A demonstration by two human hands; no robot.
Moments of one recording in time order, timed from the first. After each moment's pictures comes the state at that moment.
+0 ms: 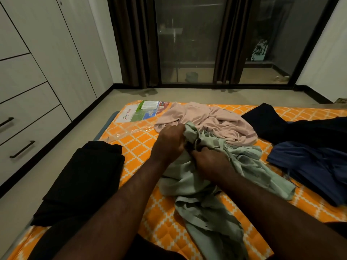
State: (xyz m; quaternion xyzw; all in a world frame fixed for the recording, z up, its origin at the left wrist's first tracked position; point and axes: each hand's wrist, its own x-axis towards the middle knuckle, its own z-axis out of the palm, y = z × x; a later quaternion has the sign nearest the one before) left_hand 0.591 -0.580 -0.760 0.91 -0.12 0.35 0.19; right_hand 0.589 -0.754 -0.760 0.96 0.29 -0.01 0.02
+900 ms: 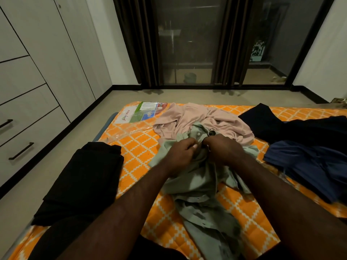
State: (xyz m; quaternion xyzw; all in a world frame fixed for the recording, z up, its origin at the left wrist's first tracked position) left_hand 0.575 -0.616 -0.762 0.90 -0.05 0.06 0.42; right_hand 0.616 -0.784 -0.721 0.96 0.27 -0.04 -0.06
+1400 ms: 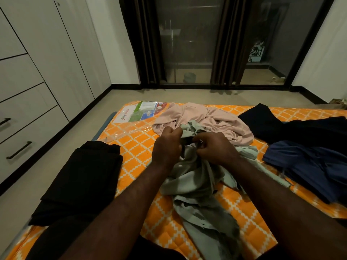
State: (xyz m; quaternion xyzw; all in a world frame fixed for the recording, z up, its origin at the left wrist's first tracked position) left_hand 0.570 -0.600 -0.752 0.94 0.02 0.30 0.17; right_hand 0.611 -0.774 -0.730 0.92 0.25 -0.01 -0.29
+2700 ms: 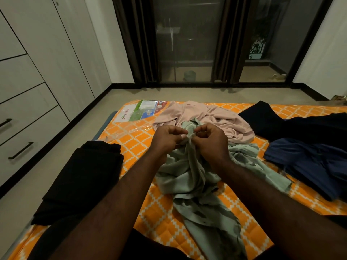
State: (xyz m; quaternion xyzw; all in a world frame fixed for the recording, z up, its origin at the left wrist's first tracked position) left_hand 0.568 -0.592 -0.724 0.76 0.10 0.06 0.64; right_hand 0.590 -0.745 -0.737 0.80 0.05 0.08 -0.59
